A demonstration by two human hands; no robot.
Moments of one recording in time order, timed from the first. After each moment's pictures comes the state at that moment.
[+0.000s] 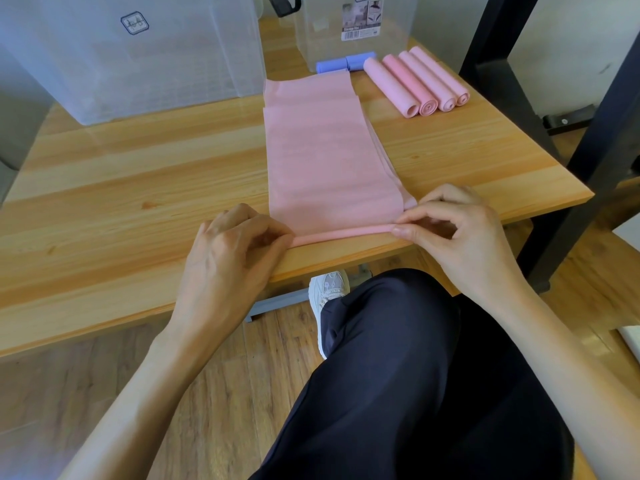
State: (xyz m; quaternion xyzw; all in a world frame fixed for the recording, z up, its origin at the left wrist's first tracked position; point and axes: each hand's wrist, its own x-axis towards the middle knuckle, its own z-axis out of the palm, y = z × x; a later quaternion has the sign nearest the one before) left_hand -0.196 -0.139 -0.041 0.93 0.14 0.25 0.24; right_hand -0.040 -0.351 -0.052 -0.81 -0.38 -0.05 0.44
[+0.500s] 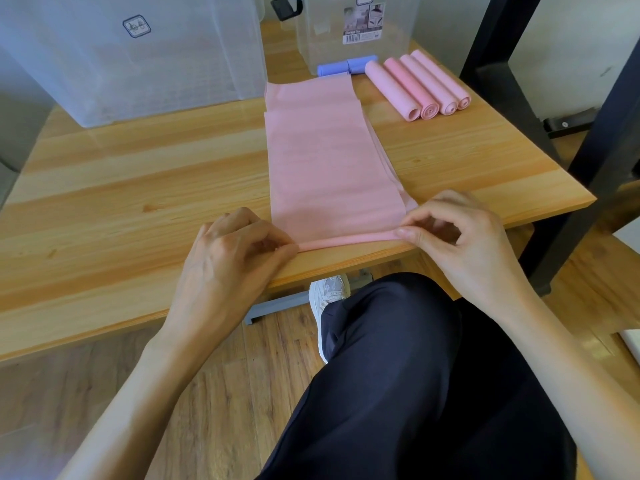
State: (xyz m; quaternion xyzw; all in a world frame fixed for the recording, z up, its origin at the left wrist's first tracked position) left_hand -0.198 -0.133 -0.041 0.94 0.11 0.24 0.23; right_hand -0.040 -0.354 -0.053 -0.82 -0.38 -0.05 0.44
